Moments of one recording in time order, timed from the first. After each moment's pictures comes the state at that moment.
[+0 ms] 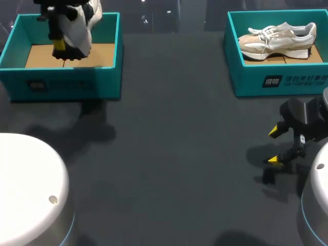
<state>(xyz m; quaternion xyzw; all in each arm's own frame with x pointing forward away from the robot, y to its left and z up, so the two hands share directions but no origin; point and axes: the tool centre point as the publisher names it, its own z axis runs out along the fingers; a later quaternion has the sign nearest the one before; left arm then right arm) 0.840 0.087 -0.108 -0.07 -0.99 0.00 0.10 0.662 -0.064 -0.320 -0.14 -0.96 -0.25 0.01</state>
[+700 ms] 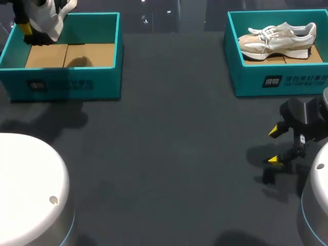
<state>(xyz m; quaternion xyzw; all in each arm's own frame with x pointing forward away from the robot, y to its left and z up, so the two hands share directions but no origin) 0.896 0.174 -0.109 -0.08 -0.99 0.00 0.10 0.662 -0.064 -0.320 -0.14 -0.96 -0.25 0.01</state>
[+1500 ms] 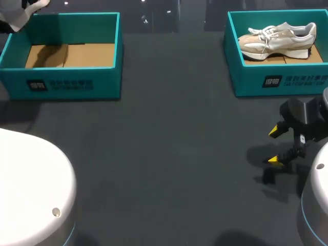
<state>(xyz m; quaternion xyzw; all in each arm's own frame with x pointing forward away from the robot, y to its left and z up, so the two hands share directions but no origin) 1.003 0.309 -0.137 -0.20 -0.97 -0.03 0.14 0.662 -0.064 -0.320 -0.14 -0.96 -0.25 0.01</state>
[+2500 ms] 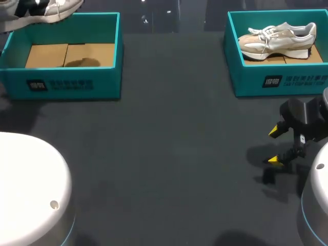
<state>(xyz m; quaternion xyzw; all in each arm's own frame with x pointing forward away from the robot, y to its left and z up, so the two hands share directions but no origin) 1.043 0.339 -0.136 -0.59 -0.79 -0.11 0.07 0.662 -0.064 -0.320 -0.14 -0.96 -0.25 0.01</state>
